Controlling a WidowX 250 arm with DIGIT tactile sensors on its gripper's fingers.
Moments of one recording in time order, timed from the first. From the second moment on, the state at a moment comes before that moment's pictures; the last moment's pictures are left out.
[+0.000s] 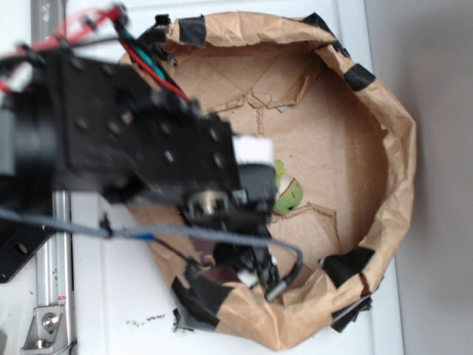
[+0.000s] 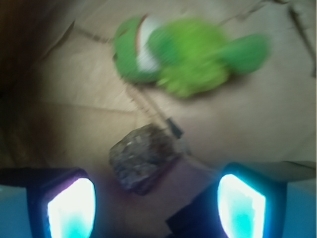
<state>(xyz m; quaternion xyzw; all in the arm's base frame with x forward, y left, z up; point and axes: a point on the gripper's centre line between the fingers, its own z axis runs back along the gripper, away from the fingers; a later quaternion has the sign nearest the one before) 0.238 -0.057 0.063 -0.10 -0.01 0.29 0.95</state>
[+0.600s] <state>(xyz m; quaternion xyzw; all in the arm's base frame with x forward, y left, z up) 0.248 -0.080 0.017 -0.10 0.01 0.24 0.97</state>
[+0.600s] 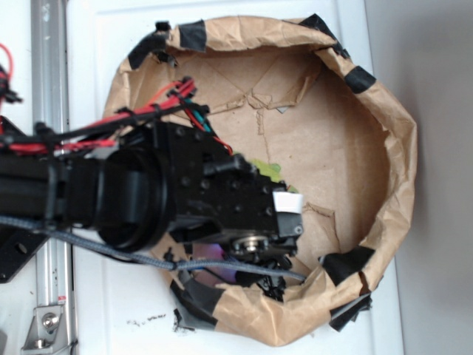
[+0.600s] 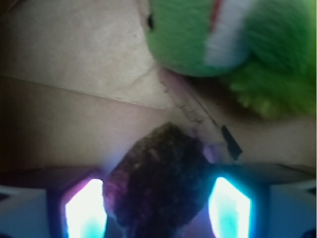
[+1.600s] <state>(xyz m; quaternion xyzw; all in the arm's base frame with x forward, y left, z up) 0.281 -0.027 0.200 -0.05 -0.07 0.01 1.00</state>
